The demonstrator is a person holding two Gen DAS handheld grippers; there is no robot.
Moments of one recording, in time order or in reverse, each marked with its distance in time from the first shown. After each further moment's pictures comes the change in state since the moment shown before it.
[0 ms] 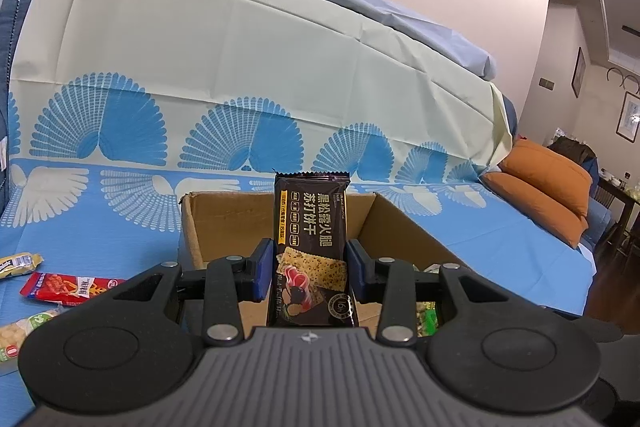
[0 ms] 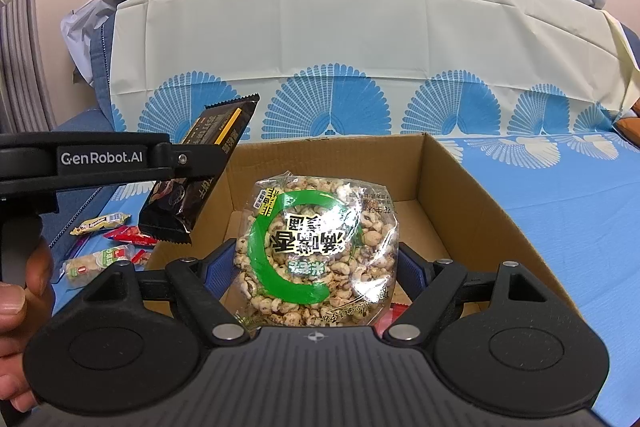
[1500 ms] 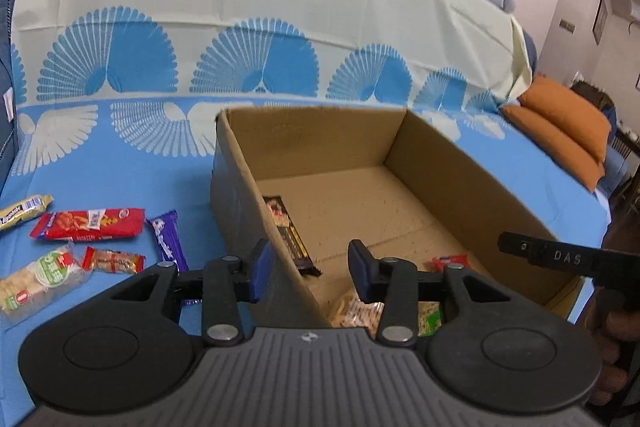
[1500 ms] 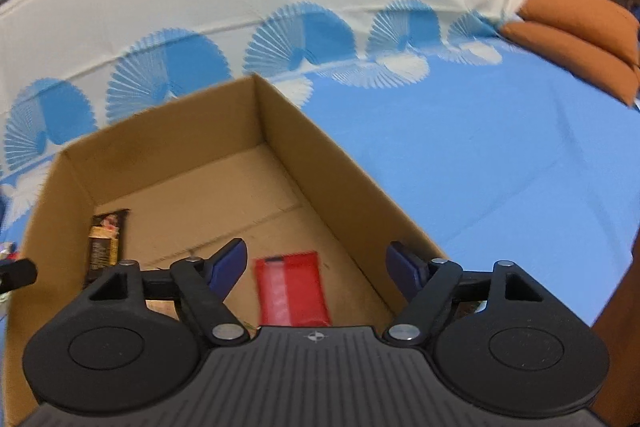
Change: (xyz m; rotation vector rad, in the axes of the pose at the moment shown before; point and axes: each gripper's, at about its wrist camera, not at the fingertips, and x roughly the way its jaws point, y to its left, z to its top) left arm 0.011 0.003 -0.023 0.018 0.221 0.055; right arm 0.007 -0.100 -0.010 0.229 0.147 -0.304
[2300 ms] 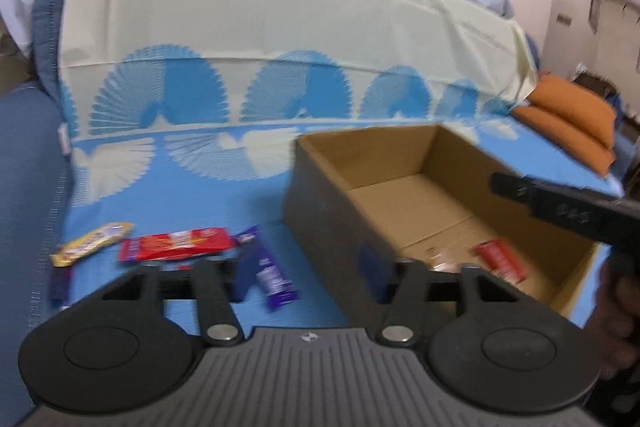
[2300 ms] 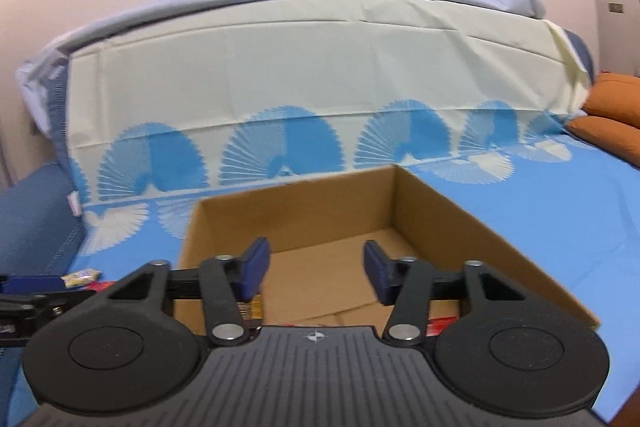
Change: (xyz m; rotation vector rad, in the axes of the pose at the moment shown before) left arm -0.062 0.067 -0.007 0.091 -0.049 0.076; right arm -0.057 0.099 -0.012 -0.112 -0.266 0.193
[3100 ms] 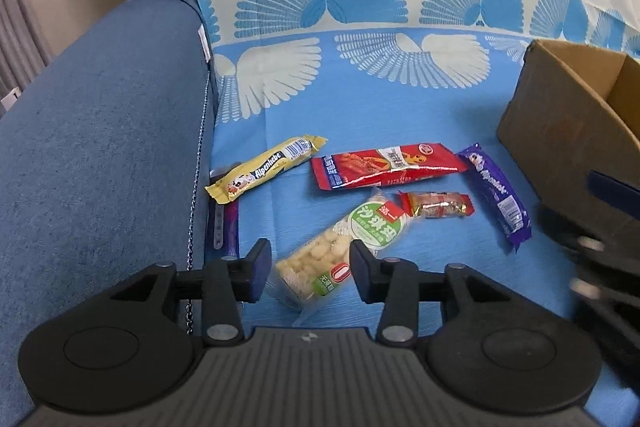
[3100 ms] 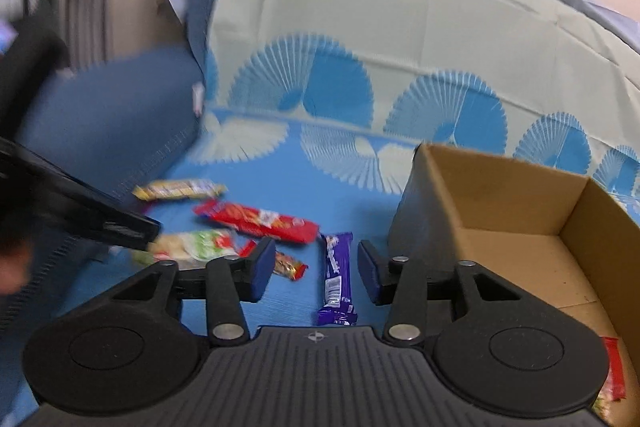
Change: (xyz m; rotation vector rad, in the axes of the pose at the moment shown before) left arm 0.055 0.133 -0.014 -0.033 0.280 0.353; right arm 0.066 0.187 -0.048 -0.327 0.147 0.179
